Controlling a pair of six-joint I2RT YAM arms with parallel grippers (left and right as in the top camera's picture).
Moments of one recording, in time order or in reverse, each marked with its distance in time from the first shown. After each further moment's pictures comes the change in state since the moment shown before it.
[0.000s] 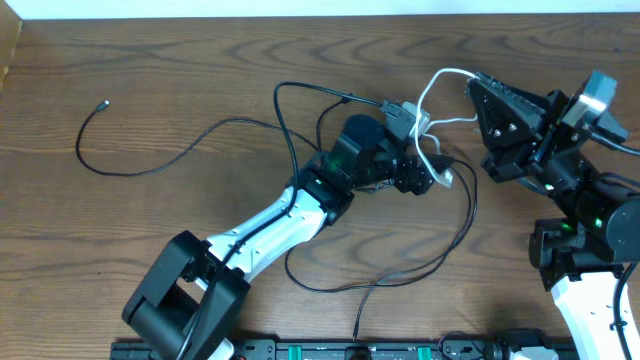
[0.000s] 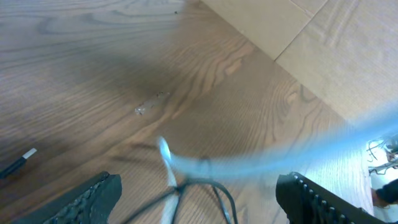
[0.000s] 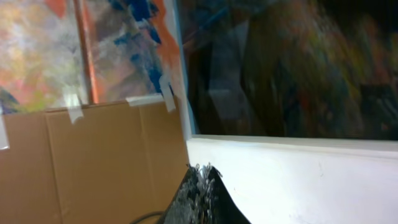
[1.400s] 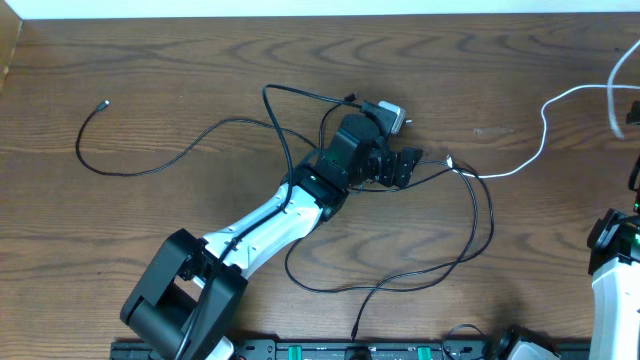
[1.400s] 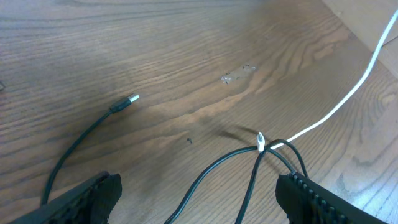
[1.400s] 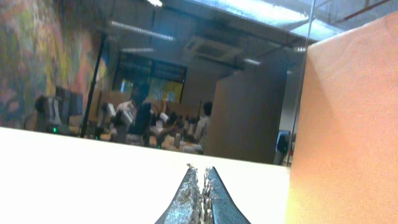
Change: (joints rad) left arm 0.037 0.000 0.000 -0.192 -0.223 0.000; right arm -0.531 0.077 0.002 -0.105 0.475 -0.742
